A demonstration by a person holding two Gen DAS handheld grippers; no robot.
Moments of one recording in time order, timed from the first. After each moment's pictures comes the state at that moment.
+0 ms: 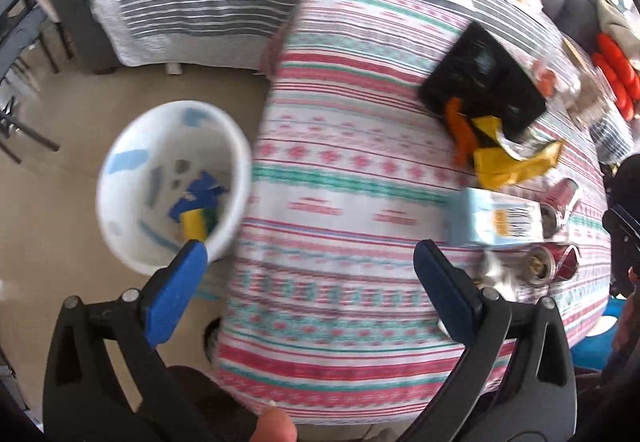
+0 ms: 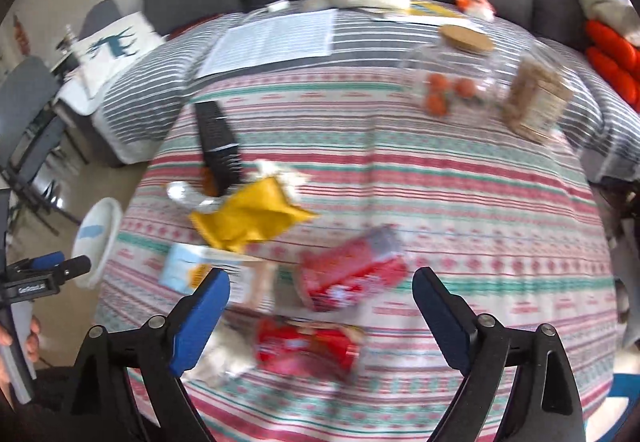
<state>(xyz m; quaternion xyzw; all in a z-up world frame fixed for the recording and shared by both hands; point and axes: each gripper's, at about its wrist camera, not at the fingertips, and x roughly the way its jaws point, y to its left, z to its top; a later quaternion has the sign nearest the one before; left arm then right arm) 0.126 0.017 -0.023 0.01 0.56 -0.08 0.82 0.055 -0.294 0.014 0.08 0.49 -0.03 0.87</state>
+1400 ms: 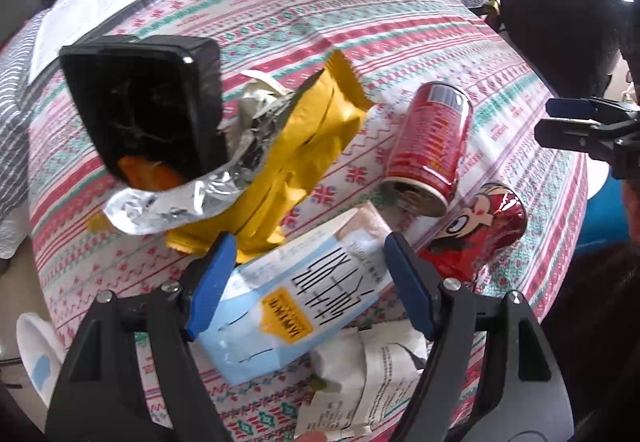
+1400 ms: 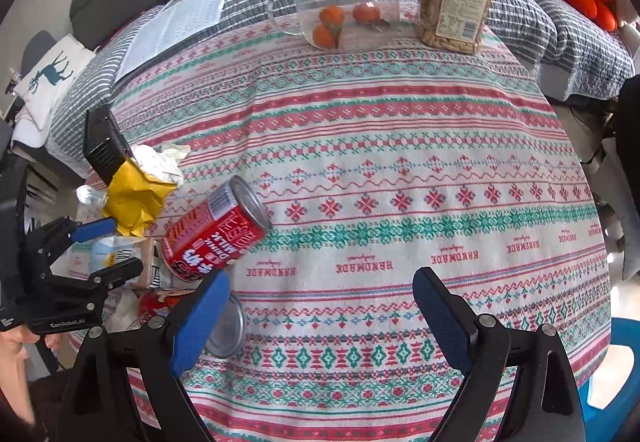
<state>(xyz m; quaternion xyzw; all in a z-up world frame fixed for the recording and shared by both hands) 0.145 -0.181 -0.059 0.20 0.52 -0.38 0.74 0.028 -0.393 -0.022 0.16 0.55 -0.09 0.82</state>
